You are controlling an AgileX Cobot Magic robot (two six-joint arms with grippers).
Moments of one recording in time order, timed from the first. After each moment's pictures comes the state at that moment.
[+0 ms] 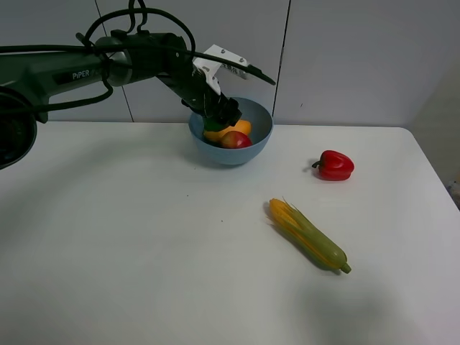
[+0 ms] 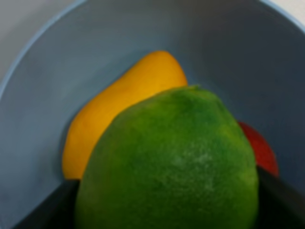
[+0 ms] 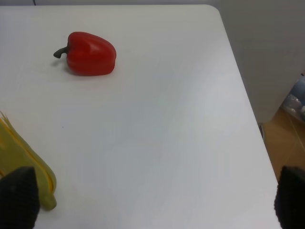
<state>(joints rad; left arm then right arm) -0.49 2.26 -1.89 -0.20 0.55 0.30 -0.01 0.00 -0.50 -0.06 1.06 0.10</state>
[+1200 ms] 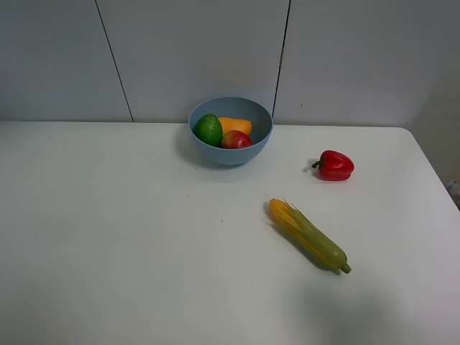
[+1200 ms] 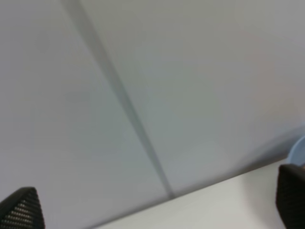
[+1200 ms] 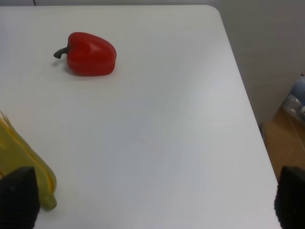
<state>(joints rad) -0.03 1.41 -1.71 -0.08 0.80 0.26 -0.01 0.00 -0.50 -0.06 1.06 0.10</state>
